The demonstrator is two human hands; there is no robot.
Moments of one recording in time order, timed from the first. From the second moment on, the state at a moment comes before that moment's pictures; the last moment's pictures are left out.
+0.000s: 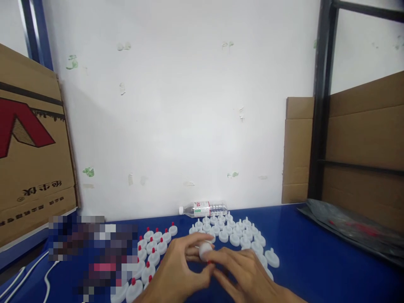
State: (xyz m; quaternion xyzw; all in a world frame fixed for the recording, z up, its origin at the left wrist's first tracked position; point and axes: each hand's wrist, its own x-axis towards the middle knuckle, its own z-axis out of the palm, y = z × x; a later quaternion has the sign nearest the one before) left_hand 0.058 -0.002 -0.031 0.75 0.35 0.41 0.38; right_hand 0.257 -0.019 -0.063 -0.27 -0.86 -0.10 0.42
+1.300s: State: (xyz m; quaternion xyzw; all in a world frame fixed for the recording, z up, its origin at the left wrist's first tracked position) left_hand 0.010 0.089 -0.028 0.86 0.48 0.17 0.04; right_hand 0.255 -0.001 -0.073 -0.40 -0.88 -0.03 0.24
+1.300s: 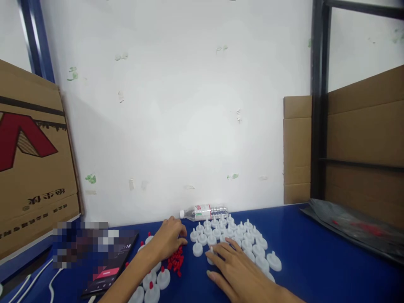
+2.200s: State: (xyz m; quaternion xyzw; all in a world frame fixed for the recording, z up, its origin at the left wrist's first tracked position) left_hand 0.039 0.028 -0.024 0.87 0.33 0.31 0.21; right_hand 0.260 -0.009 -0.064 -0.33 -0.85 0.08 0.40
